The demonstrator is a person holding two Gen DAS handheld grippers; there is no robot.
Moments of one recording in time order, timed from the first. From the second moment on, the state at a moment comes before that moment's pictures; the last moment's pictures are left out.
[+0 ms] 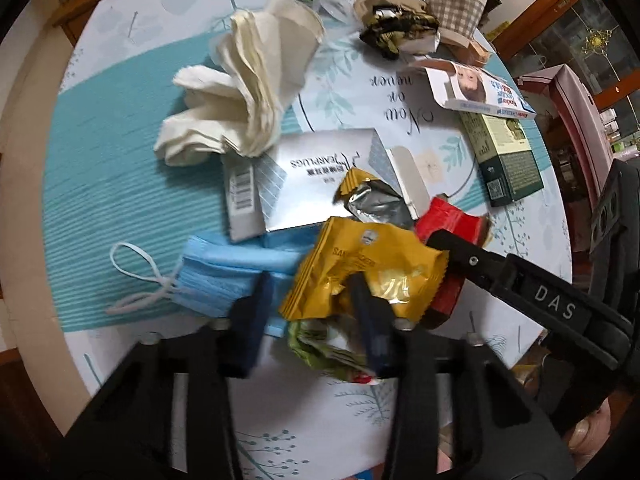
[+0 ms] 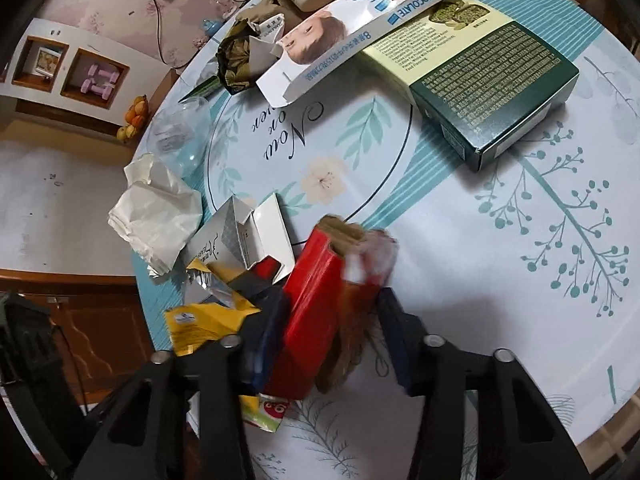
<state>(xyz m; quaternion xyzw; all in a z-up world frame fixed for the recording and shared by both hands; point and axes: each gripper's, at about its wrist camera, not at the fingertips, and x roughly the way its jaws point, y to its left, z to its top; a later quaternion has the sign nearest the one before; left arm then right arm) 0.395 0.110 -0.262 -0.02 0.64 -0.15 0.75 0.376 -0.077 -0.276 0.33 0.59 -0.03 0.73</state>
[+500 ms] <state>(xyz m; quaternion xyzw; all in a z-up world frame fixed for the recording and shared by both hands) 0.363 0.107 -0.215 -0.01 0.60 -0.16 0.78 0.334 -0.120 -0.236 0.31 0.57 -0.04 0.76</state>
